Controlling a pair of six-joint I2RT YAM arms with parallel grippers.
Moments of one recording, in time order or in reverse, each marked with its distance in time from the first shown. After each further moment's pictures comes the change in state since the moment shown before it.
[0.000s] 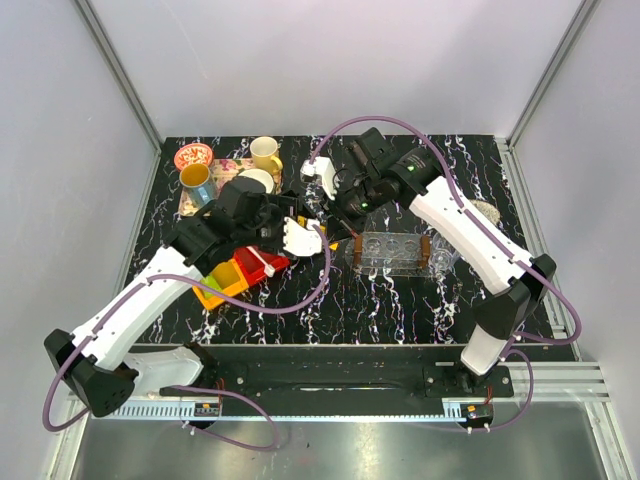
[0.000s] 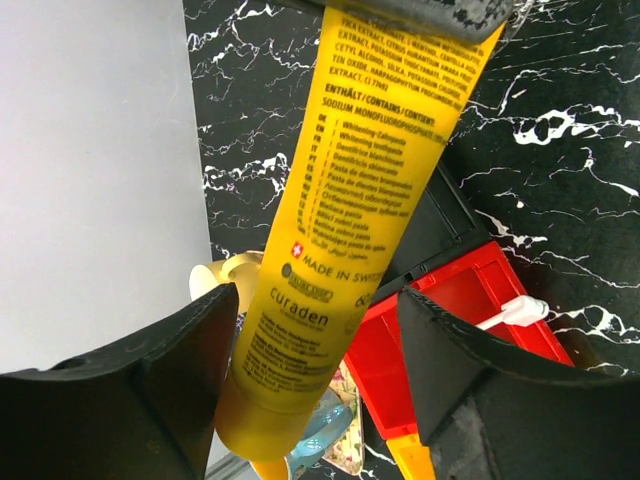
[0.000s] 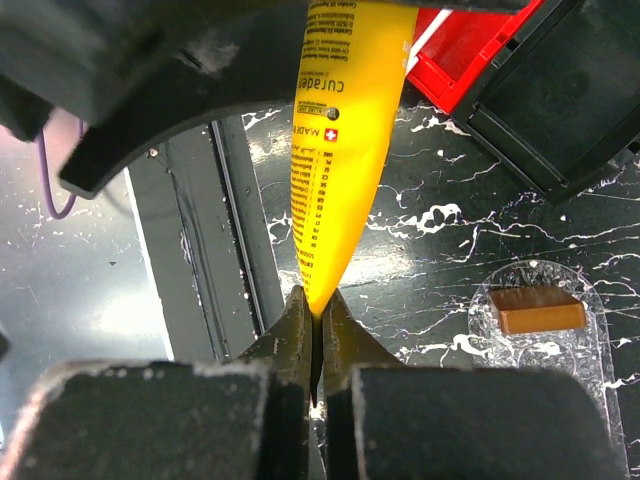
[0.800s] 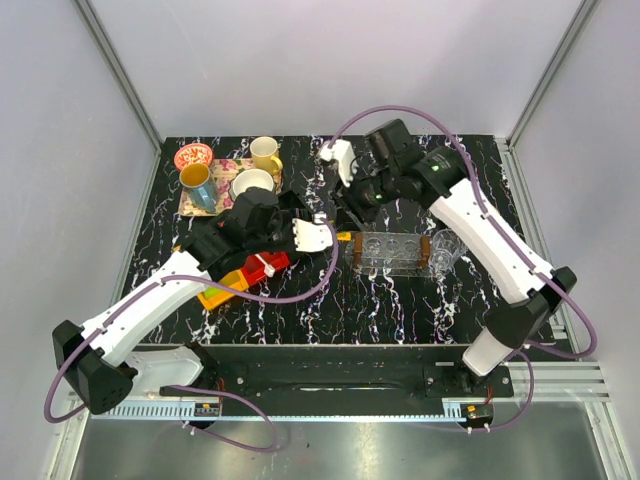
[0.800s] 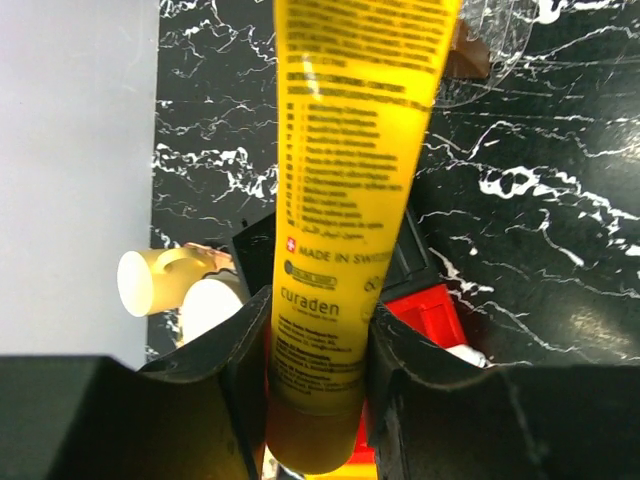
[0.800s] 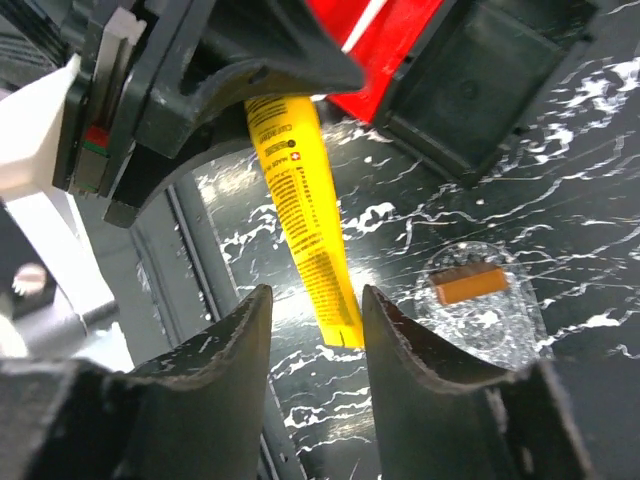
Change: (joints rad) left arm -0.062 0.009 -0.113 0.145 -0.094 -0.216; right arm -0.040 -0.071 -0.016 0.053 0.097 0.039
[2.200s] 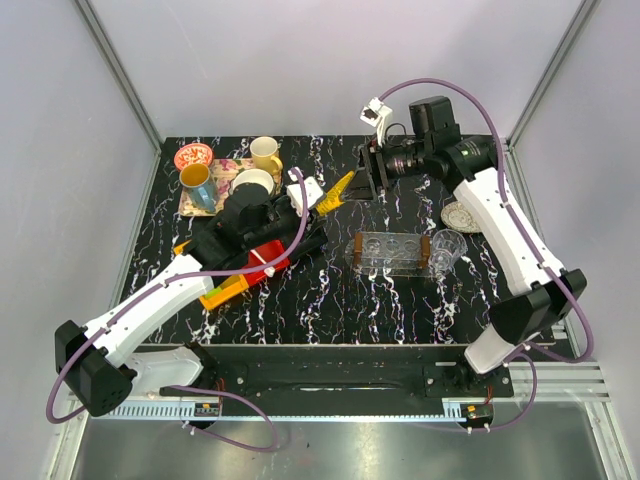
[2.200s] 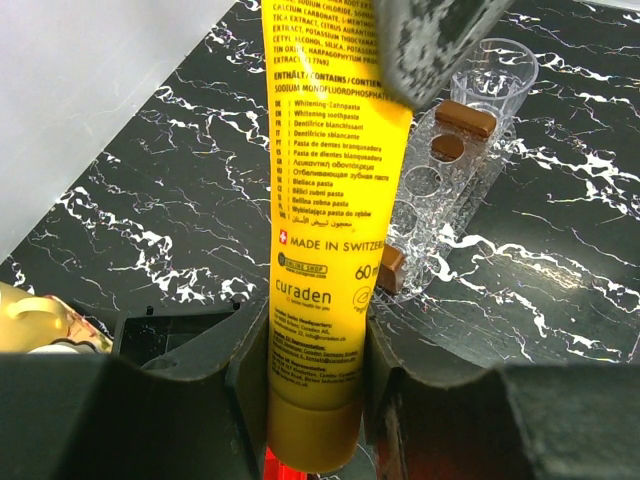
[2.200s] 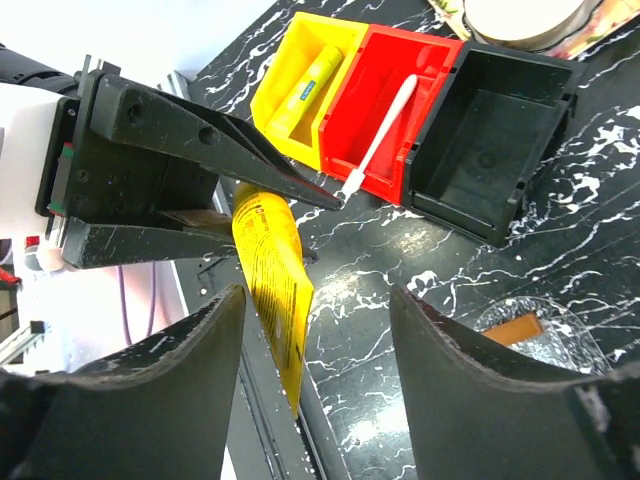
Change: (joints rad) left arm 0.015 -0.012 -0.086 0.418 0.116 -0.667; right arm -0.249 -0.040 -0.050 0.227 -0.302 0.275
